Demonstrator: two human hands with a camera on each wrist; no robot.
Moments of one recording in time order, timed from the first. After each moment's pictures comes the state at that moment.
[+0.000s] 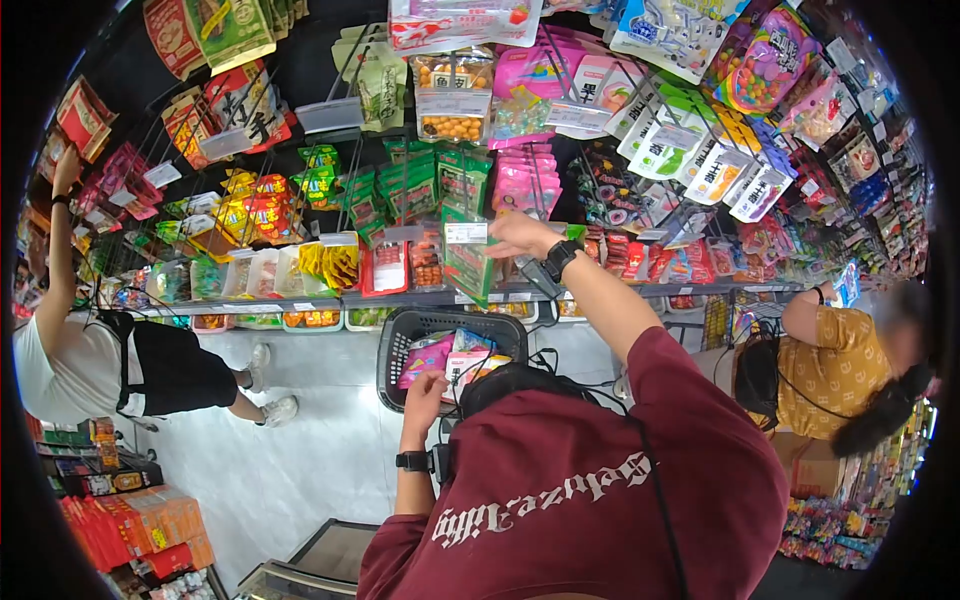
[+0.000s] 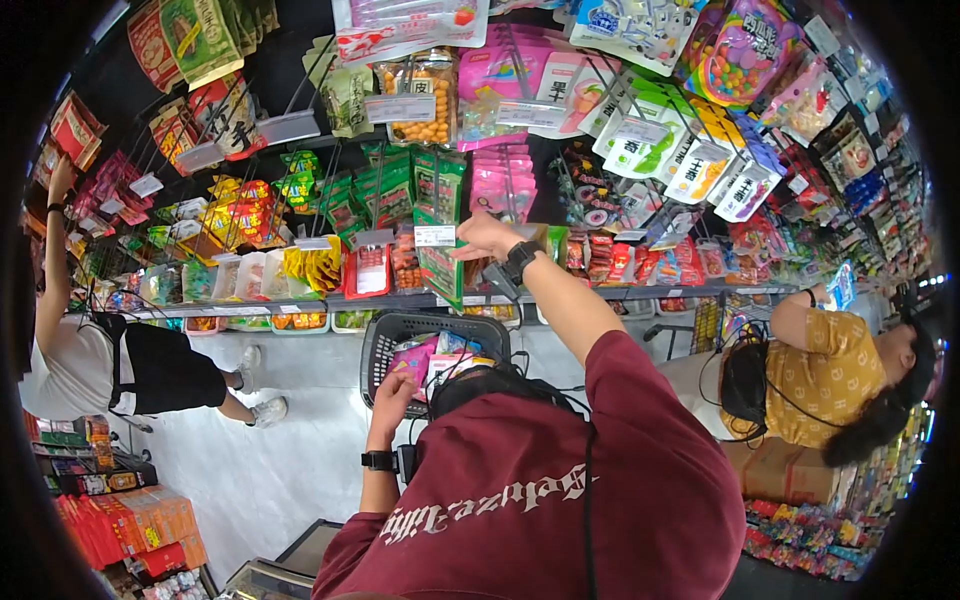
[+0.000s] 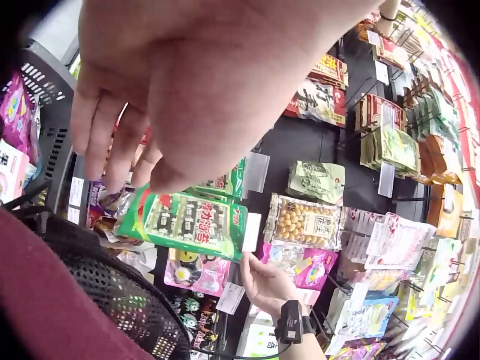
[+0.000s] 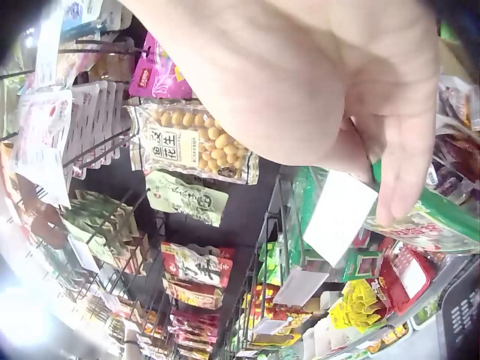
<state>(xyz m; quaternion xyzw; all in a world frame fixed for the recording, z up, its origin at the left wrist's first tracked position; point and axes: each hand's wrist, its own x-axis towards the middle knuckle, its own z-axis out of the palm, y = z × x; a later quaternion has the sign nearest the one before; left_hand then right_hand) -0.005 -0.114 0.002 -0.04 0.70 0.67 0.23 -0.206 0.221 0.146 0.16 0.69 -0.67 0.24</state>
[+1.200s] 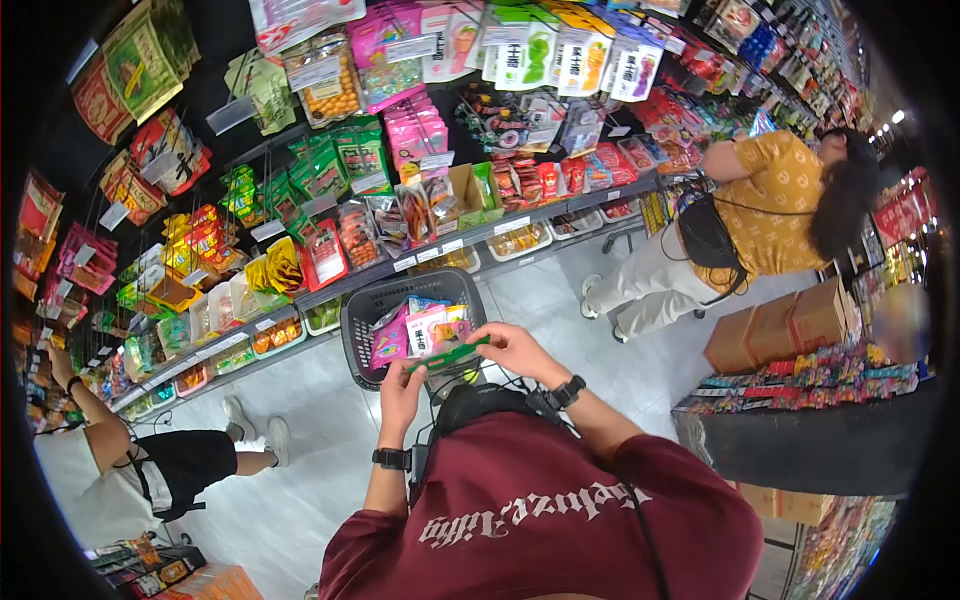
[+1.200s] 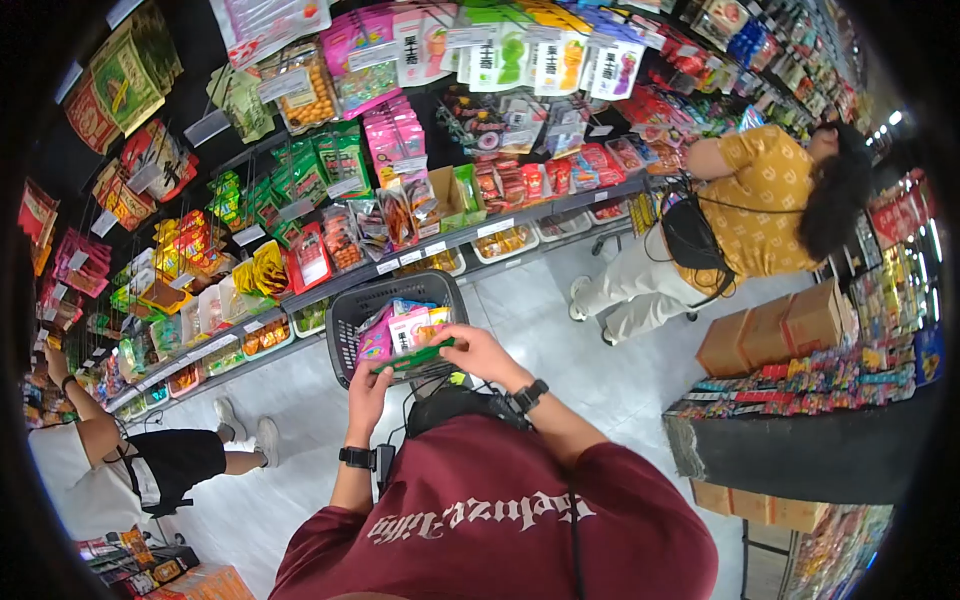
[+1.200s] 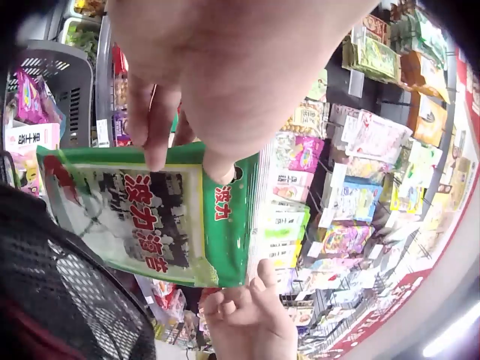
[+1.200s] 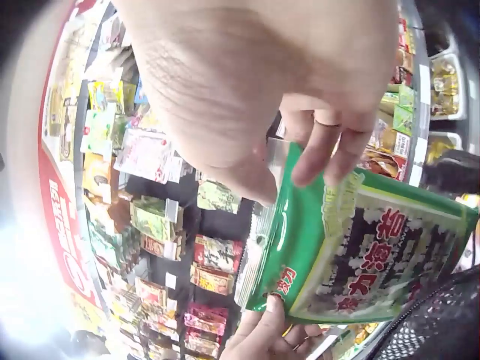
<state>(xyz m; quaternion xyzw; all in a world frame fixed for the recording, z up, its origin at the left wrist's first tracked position) 0.111 -0.147 0.059 0.14 0.71 0.65 0.25 0.210 0.100 0.119 0.13 0.74 -0.65 0.01</state>
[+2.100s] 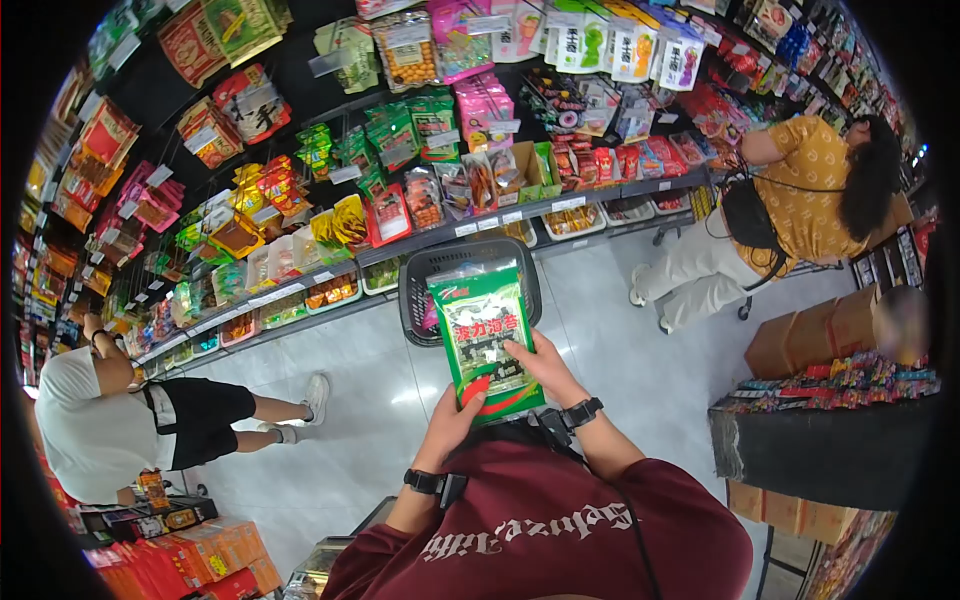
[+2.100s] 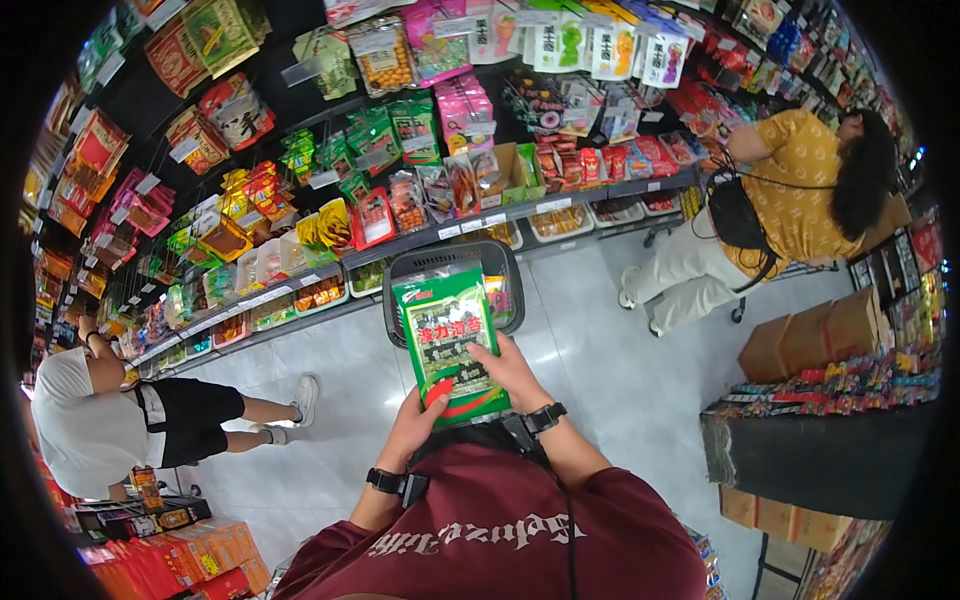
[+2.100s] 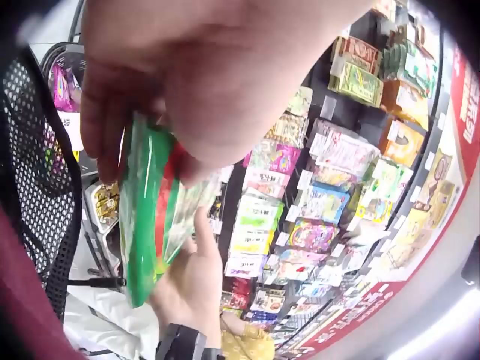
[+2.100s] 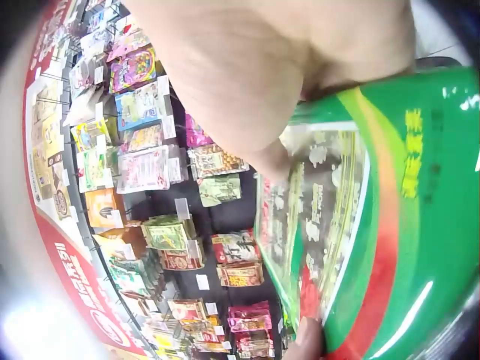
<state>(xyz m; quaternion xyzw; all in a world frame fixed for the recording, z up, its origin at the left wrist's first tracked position) 0.251 -0.264 0.123 0.10 0.69 0.62 0.37 0.293 -0.048 0.137 0.25 0.51 -0.82 -0.01</state>
